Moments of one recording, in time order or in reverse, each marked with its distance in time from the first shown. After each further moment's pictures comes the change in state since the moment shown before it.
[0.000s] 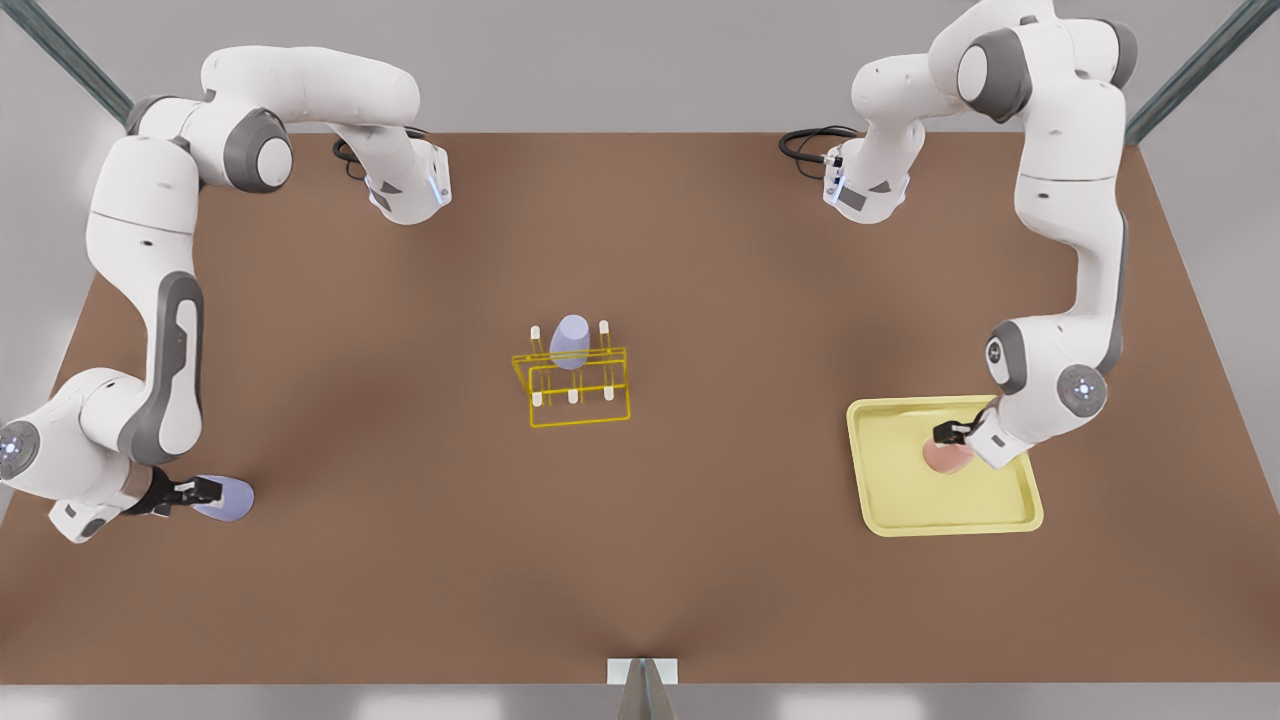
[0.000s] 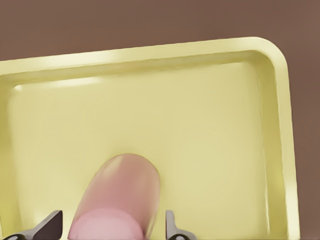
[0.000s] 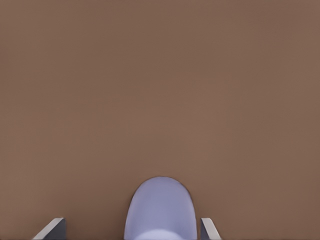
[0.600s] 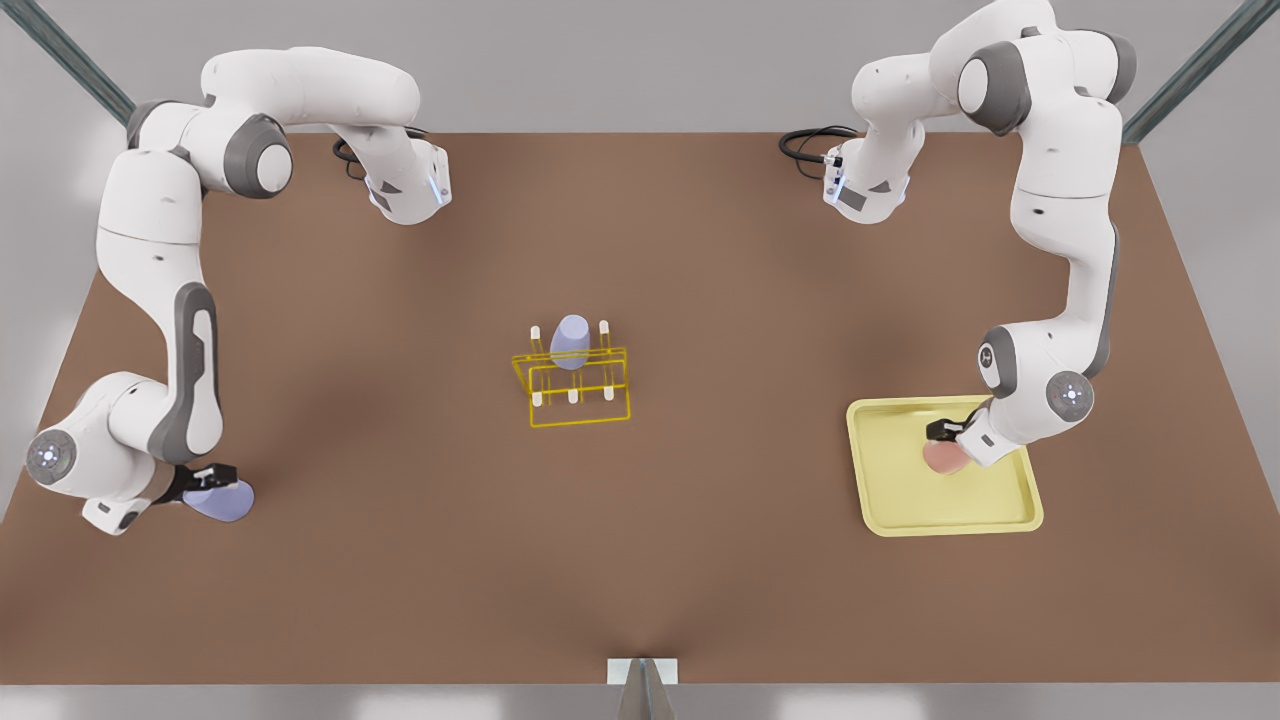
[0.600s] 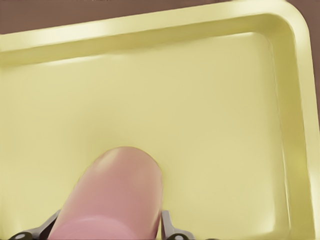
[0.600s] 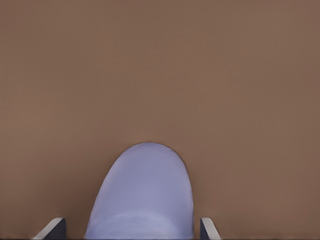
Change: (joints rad) left arm 0.010 0.044 0.000 -0.016 -0.001 0.037 0.057; right arm -0.007 0.024 -0.012 -0.076 -0.081 0.015 -0.084
